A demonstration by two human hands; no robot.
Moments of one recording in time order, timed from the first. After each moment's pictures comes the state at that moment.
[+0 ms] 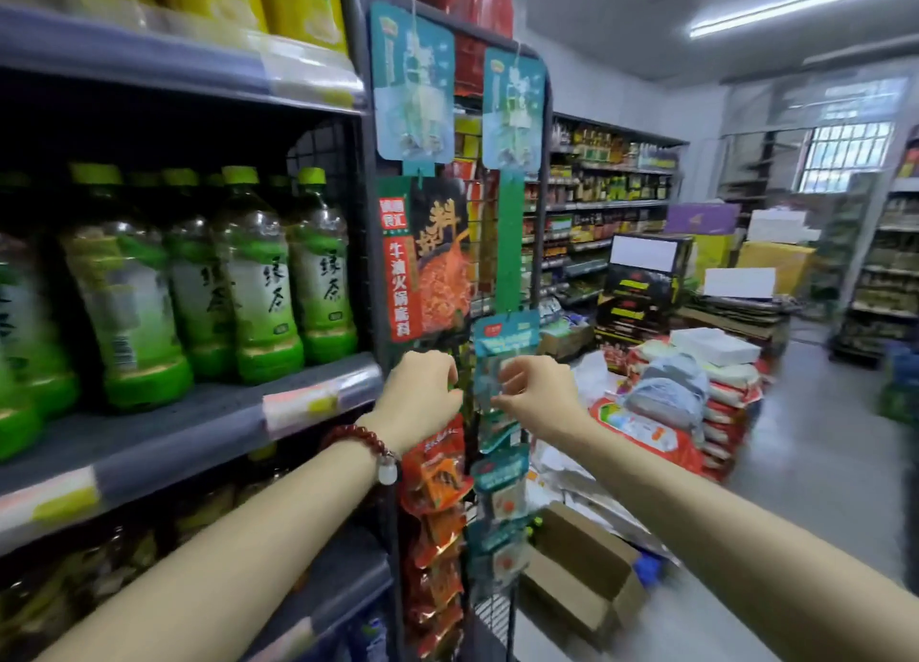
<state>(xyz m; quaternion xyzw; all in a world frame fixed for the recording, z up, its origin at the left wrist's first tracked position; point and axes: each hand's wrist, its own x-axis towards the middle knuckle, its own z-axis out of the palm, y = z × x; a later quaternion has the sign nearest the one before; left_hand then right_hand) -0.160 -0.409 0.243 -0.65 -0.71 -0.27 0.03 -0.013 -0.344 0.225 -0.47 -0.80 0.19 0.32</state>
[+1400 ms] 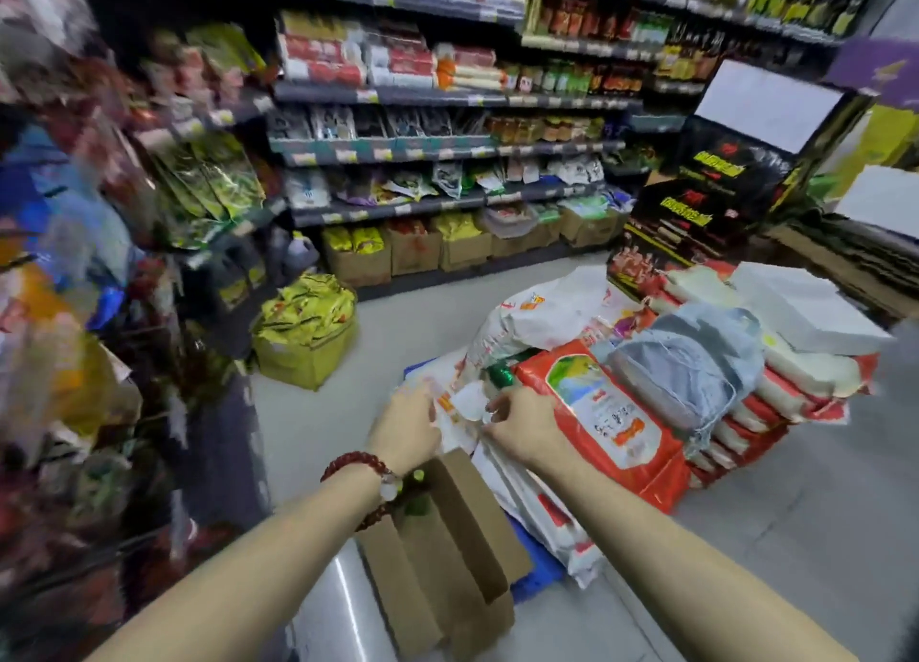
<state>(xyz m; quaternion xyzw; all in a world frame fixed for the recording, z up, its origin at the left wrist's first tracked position) 0.011 0.242 -0.103 -0.48 -0.82 -0.23 -0.21 0.143 0.324 -0.080 -0.50 -0.82 0.27 0.07</state>
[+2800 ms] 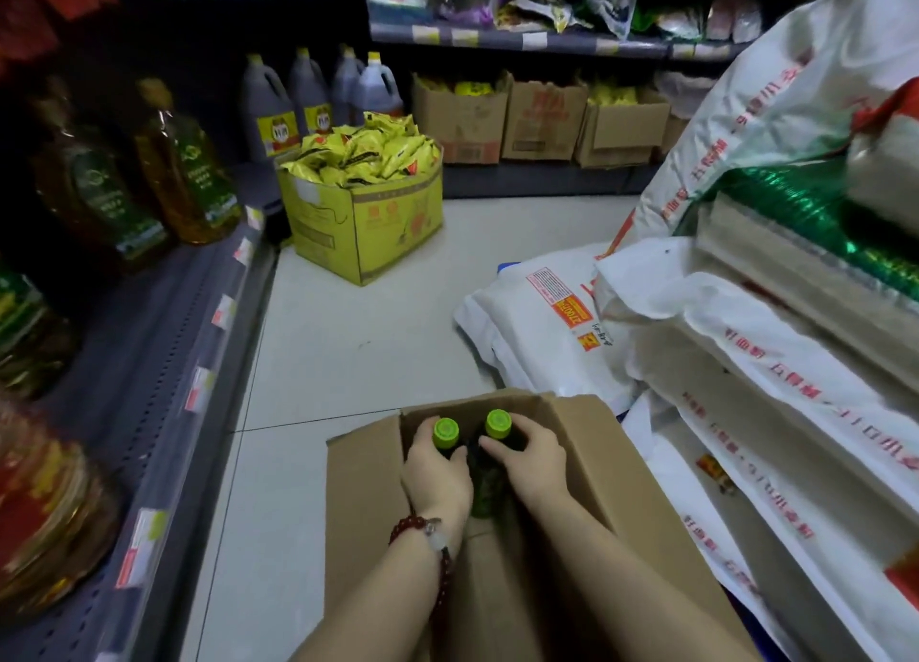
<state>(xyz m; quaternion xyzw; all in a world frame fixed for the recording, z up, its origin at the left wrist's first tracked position) -0.036 0.408 -0.757 -0.04 -0.85 -0.50 -0.16 0.018 0.502 -0.774 -0.41 -0.77 0.46 0.16</state>
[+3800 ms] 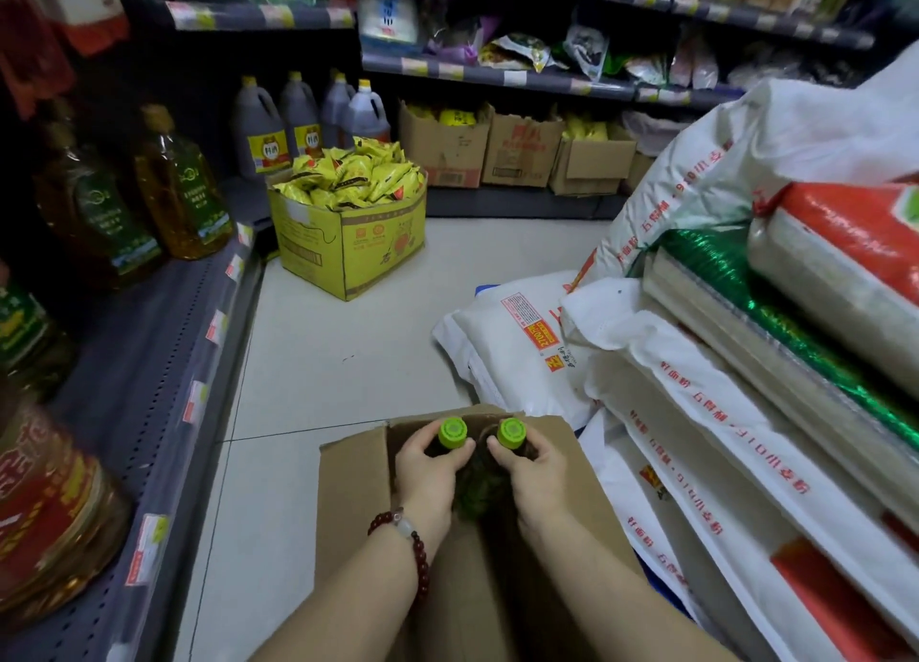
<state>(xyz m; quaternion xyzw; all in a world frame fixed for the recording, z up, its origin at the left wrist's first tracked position) -0.024 0.400 -0.706 0.02 -0.63 -0.72 -0.29 0.046 0.481 -0.716 -0.43 -0.54 0.67 0.29</state>
